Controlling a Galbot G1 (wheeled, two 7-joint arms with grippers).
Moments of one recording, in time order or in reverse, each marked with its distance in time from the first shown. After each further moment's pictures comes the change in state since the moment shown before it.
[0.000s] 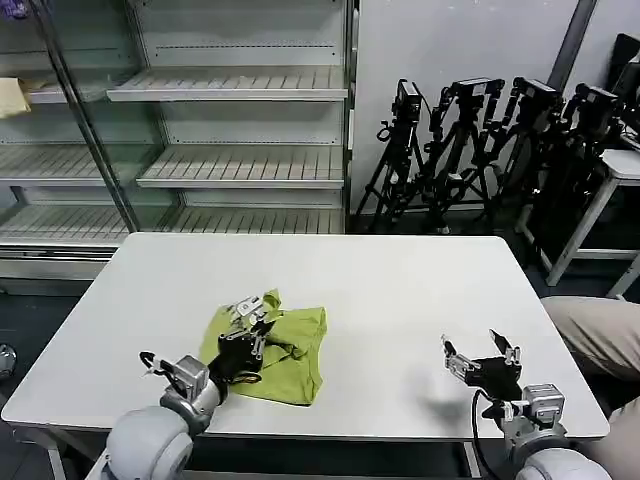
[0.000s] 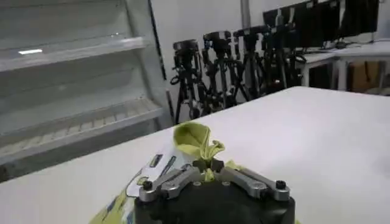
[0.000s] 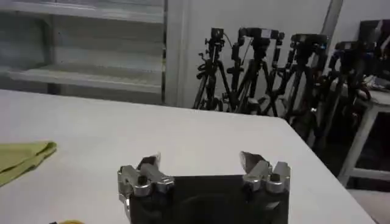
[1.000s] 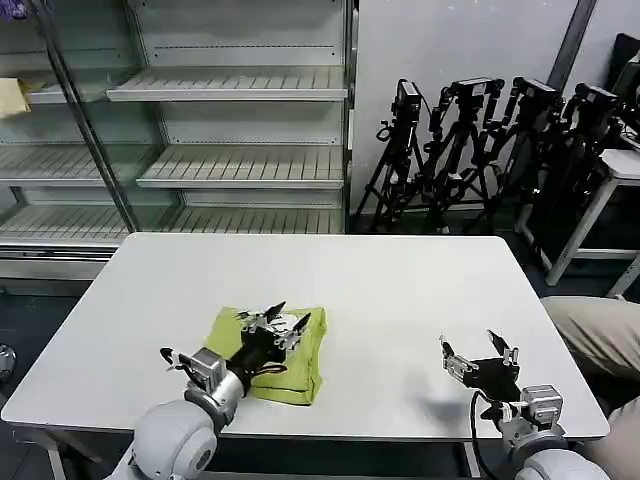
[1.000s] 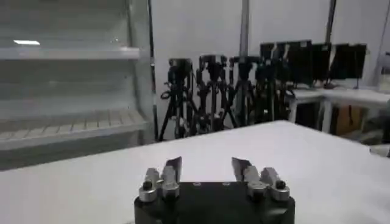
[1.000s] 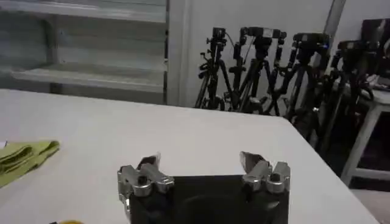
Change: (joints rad) left arm -0.038 -0.070 0.029 -0.013 -0.108 -0.036 -0.067; right arm -0.009 -0.001 0.004 0.006 -0.002 0.007 -0.007
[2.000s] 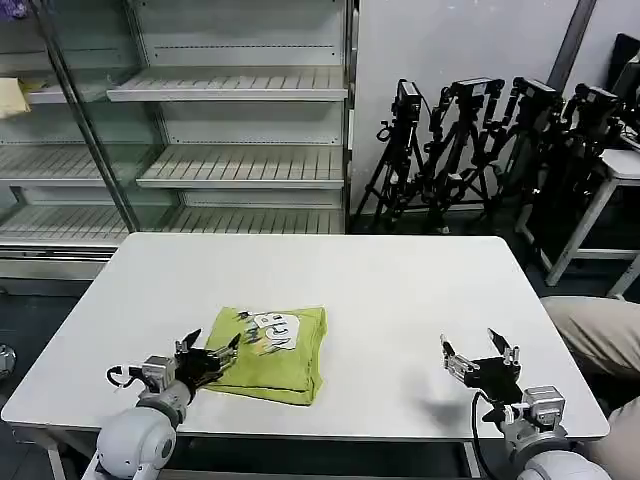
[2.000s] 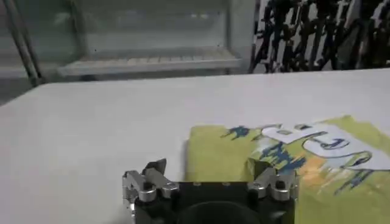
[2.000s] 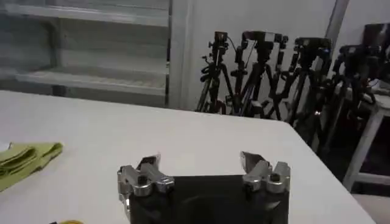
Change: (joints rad) left arm 0.082 -0.037 -0.212 0.200 -0.012 0.079 -0.075; right arm 0.000 -0.005 -0.005 0.001 0.001 0.009 -0.003
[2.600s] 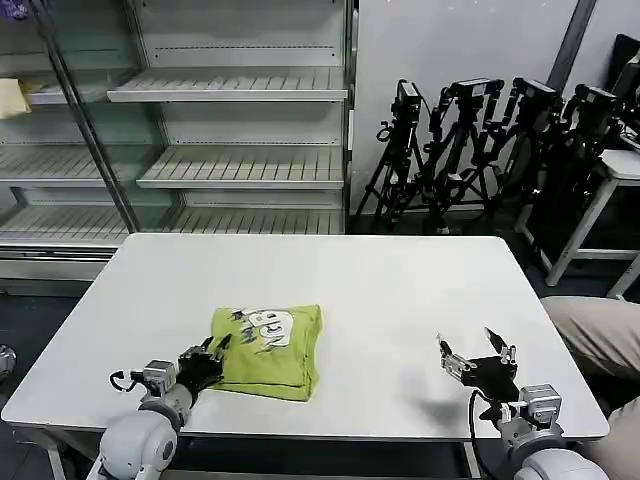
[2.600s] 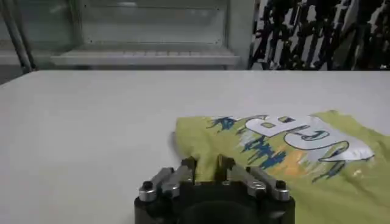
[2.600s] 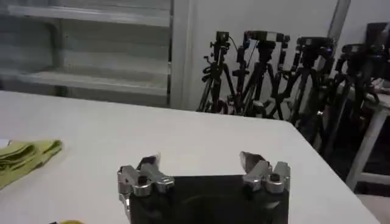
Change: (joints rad) left arm 0.001 -0.006 -0.004 0.027 -0.017 0.005 0.021; right arm 0.002 0.001 -0.010 -0.001 0.000 -0.003 0.001
